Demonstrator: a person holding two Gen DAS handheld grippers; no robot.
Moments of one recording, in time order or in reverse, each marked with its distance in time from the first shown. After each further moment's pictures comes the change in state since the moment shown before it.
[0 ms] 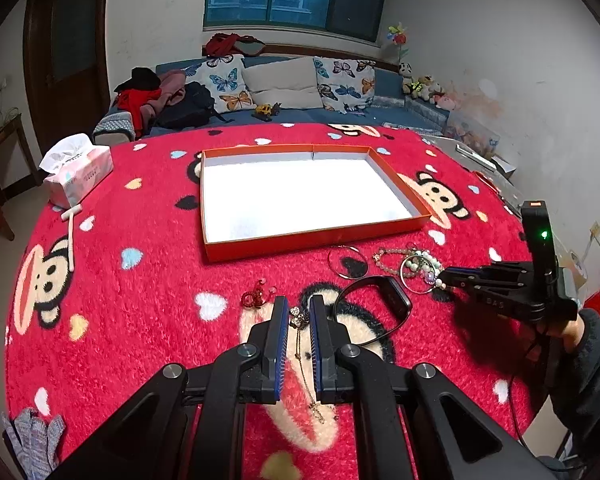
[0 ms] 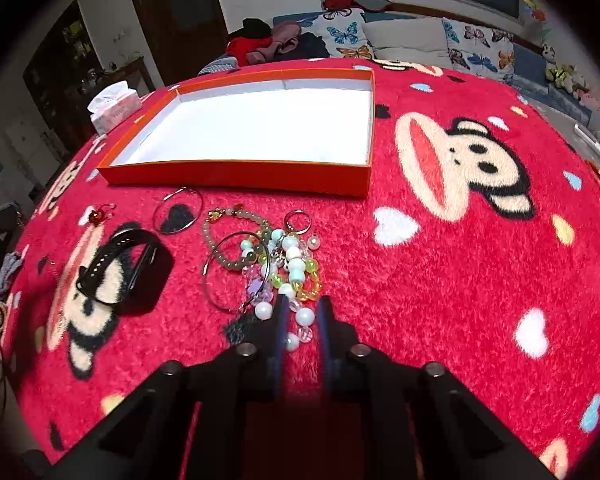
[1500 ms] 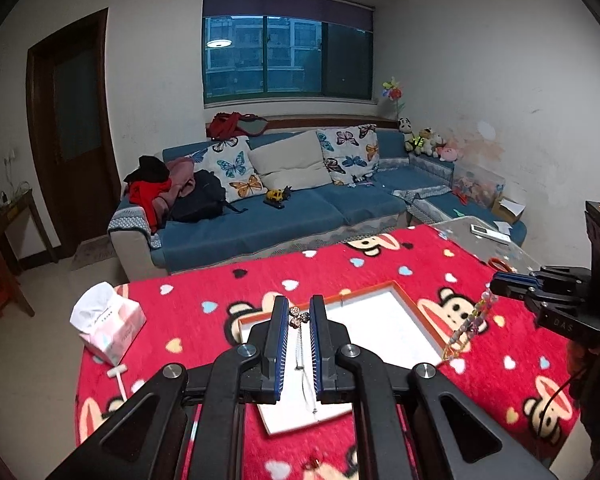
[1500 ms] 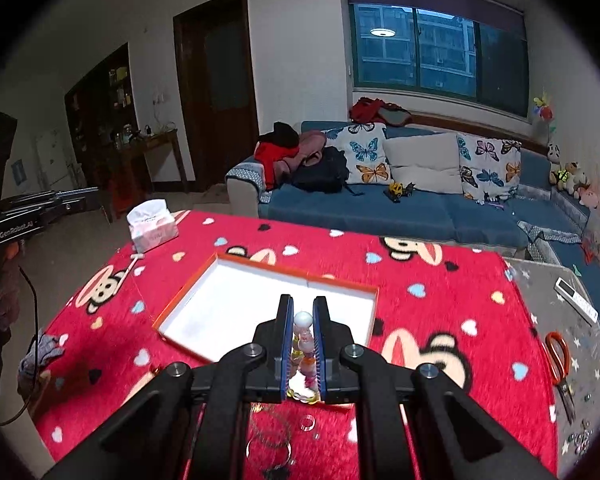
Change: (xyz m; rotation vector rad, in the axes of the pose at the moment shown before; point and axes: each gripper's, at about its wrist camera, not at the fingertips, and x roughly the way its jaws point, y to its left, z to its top) left arm -0.050 0.014 0.191 0.098 -0.240 0.073; right arm -0.106 0.017 0.123 -0.109 -0.355 0.029
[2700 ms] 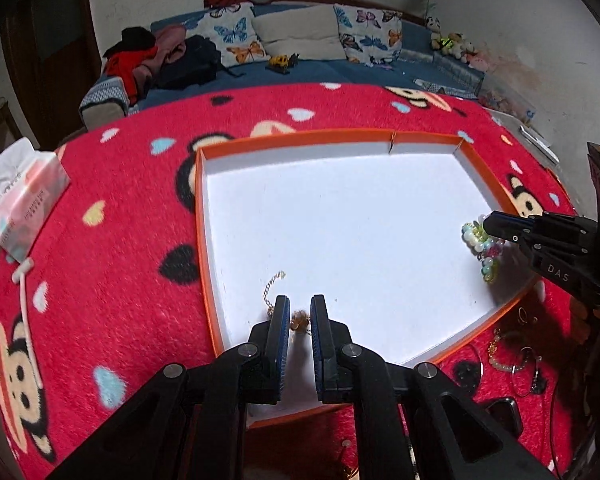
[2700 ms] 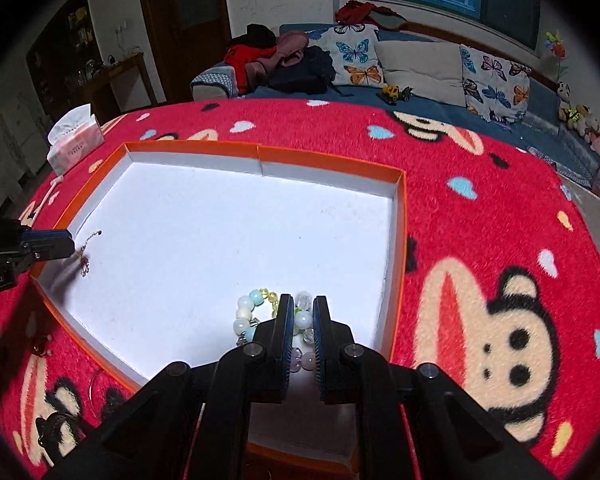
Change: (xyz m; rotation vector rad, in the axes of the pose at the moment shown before) left arm 0.215 0.022 -0.140 -0.092 0.480 -0.029; right arm 0.152 -0.020 -0.065 0.040 0.327 -0.046
